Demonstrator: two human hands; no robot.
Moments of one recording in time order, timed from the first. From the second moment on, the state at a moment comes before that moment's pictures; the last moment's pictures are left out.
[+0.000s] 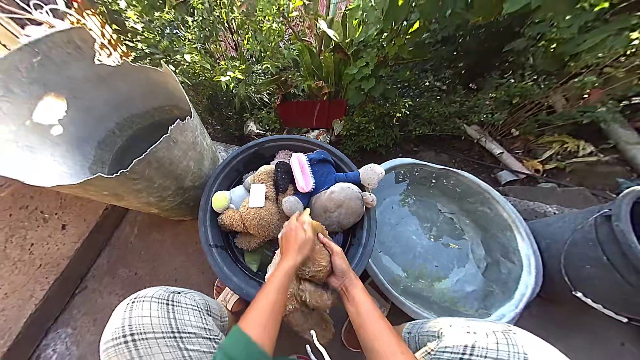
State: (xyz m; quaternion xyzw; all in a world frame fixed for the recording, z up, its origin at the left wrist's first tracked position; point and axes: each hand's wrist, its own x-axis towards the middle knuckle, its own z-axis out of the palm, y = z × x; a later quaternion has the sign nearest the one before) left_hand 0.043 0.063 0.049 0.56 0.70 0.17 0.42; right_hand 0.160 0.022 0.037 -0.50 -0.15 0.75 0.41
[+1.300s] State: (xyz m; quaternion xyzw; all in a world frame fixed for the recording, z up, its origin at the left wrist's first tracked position) left_hand -0.035 0.037 0.026 0.05 0.39 0.65 0.65; right_hand 0.202 0.026 0.082 -0.43 -0.28 0.67 0.53
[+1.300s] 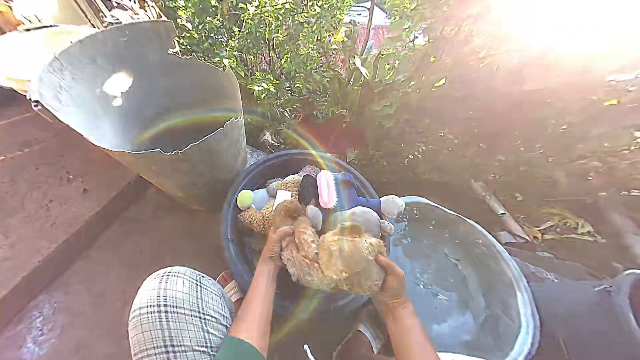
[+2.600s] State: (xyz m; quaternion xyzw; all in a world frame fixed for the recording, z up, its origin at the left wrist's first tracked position) left_hand -0.064 0.153 0.006 0.53 0.78 0.15 0.30; right_hand 0.182 0.031 0.058 -0.46 -0.02 0.58 0.67
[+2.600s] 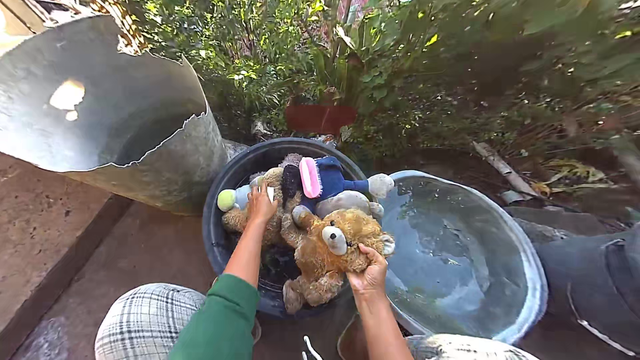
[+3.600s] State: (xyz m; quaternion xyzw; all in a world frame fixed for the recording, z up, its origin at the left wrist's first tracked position) left_hand 0.103 0.064 0.072 0.69 0.53 0.29 0.41; right_hand 0.183 0.036 0.020 -0.51 -0.09 0.54 0.66
